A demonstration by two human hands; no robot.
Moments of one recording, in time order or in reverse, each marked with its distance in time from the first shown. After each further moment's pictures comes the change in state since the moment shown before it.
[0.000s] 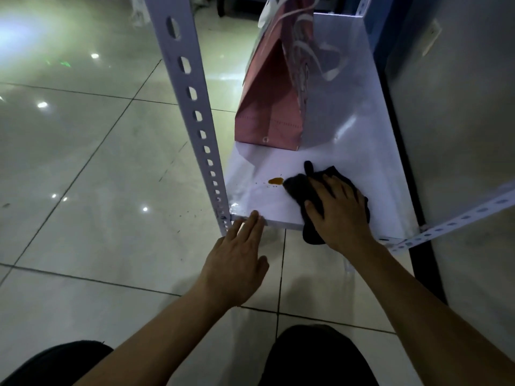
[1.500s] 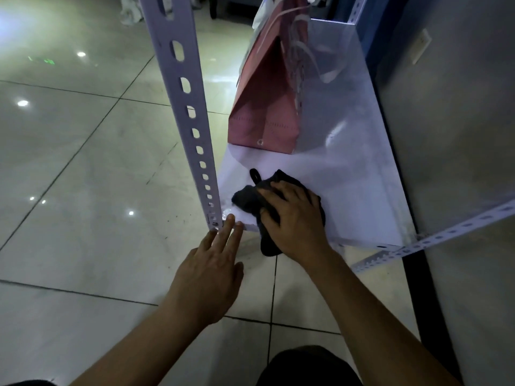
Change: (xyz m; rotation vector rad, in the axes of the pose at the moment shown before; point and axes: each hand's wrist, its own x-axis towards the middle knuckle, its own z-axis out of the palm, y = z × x) left_hand -0.009 -0.021 0.000 0.001 0.003 -0.066; right_hand 0.013 -0.063 0.027 0.159 0.065 -0.080
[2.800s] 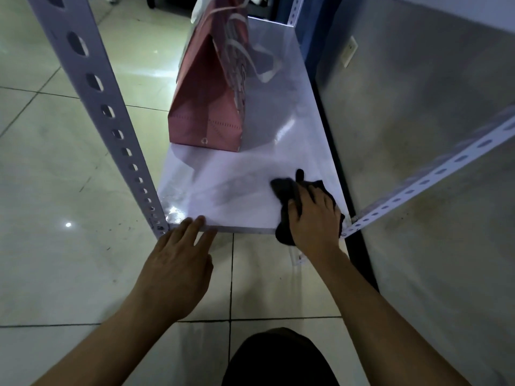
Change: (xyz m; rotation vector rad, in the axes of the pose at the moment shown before) left_hand 0.014 0.020 -0.007 0.162 0.060 0.178; right_hand -0.044 0.090 -0.044 -0.233 0.084 0.430
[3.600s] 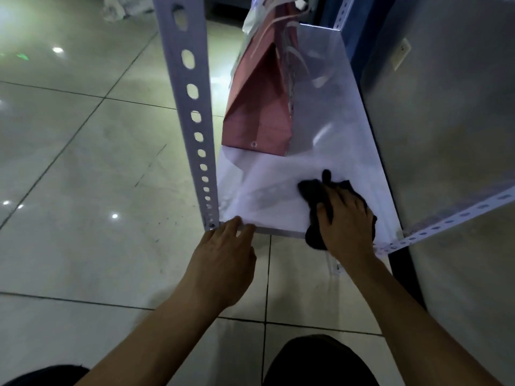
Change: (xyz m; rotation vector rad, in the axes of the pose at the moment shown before) left_hand -0.001 -0.009 -0.006 -0.132 0.102 -0.077; right_hand 0.003 -0.031 0.004 0.076 -0.020 -0.121
